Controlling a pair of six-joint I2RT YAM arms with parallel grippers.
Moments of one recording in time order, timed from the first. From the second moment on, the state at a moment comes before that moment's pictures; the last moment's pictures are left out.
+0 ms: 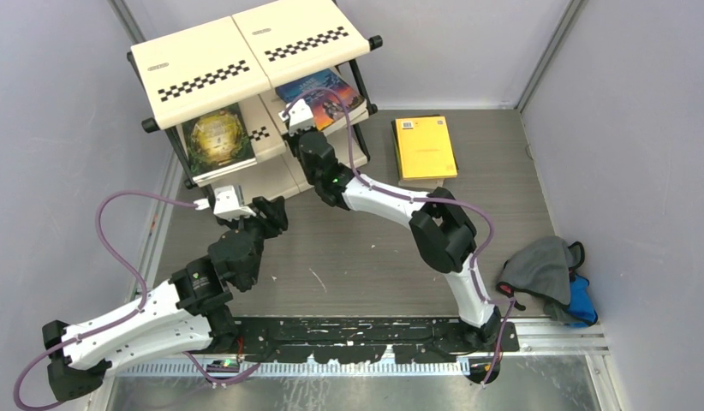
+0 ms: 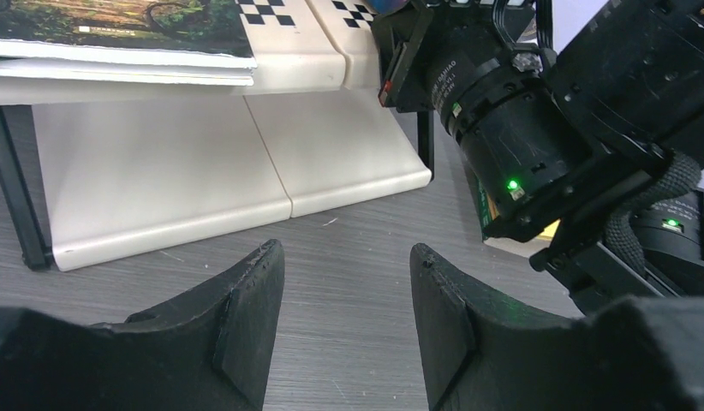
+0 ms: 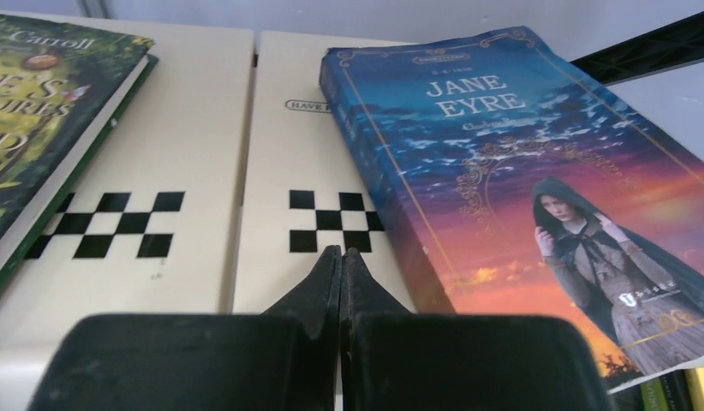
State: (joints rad) left arm -1.06 0.66 0.65 -0.08 -1.03 -0.47; right arm 0.89 2.11 1.68 0.48 0.51 -0.14
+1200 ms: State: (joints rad) left arm -1.06 0.70 0.65 -0.06 -1.03 -0.44; right arm 0.86 2.37 2.01 0.64 0.70 -0.37
